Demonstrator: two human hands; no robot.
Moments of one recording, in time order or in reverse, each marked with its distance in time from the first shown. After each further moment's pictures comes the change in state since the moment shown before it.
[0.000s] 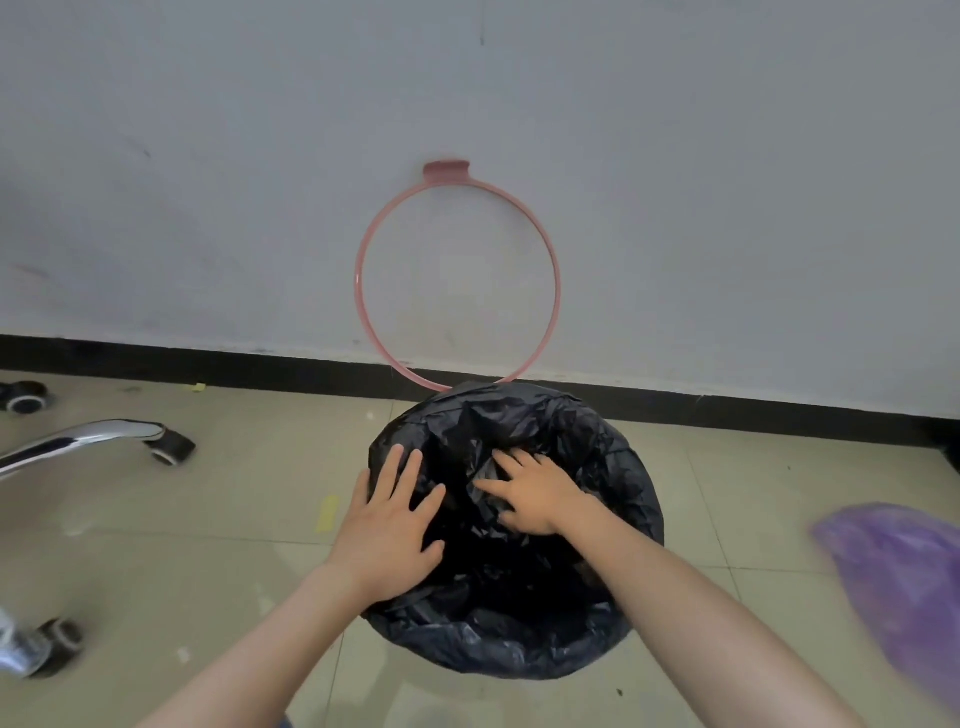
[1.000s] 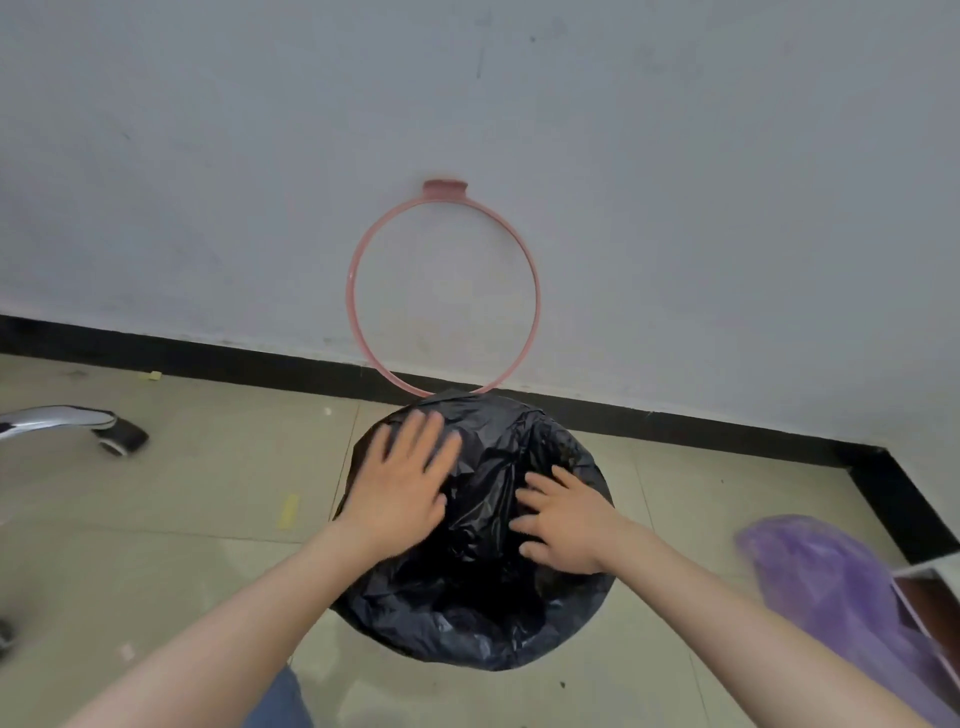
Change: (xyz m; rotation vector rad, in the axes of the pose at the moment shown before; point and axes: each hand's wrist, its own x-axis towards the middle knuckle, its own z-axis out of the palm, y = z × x) left_hand 0.025 0.021 -0.030 -0.006 0.250 0.110; right_hand -0.089 0.020 -0.017 -0.097 -0.056 -0.047
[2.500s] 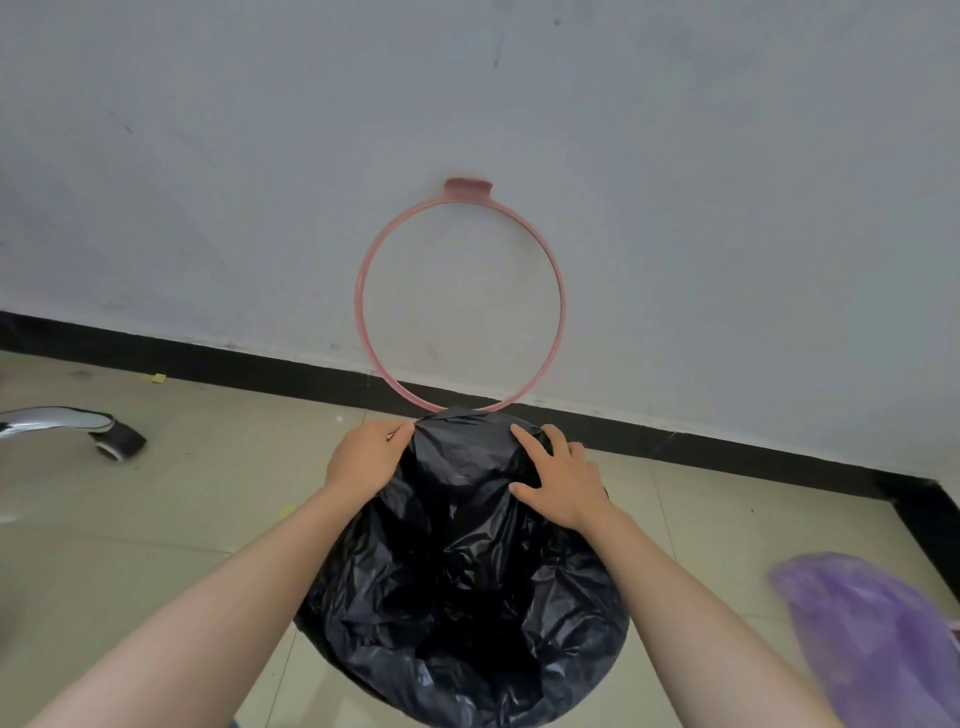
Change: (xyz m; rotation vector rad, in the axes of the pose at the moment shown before) left_hand 0.059 -0.045 0.012 -0.739 0.142 -0.504; right_hand 0.067 0.034 -0.004 0.430 0.308 0.390
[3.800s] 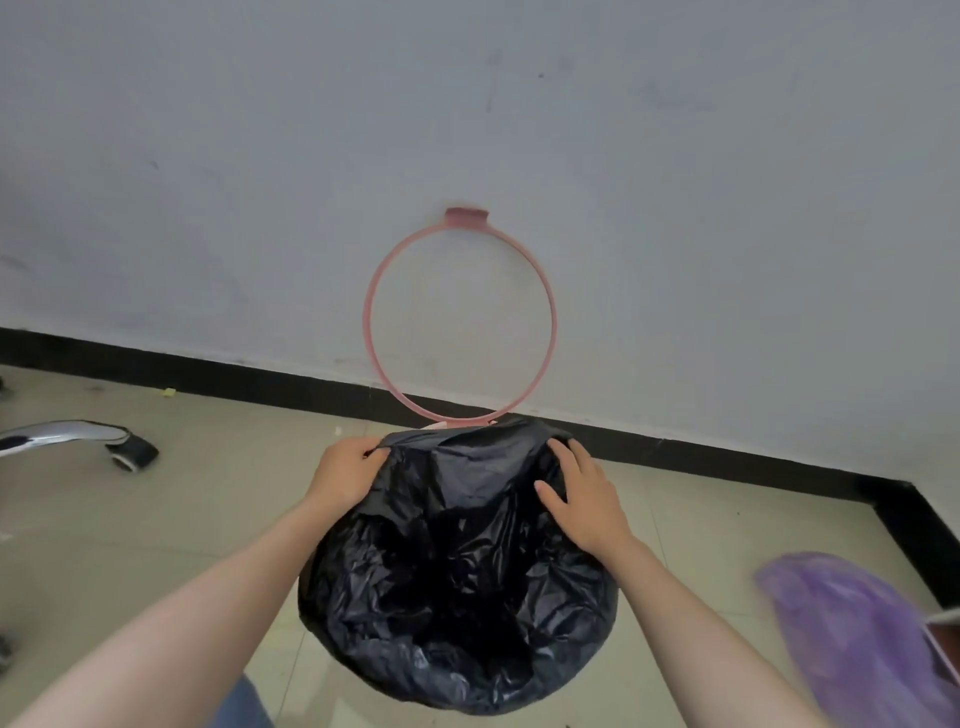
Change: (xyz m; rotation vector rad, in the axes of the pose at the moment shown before) left_hand -0.020 -0.010 -0.024 -0.158 -0.026 -0.066; right_hand -0.036 0.020 0.005 0.262 0.235 0.045
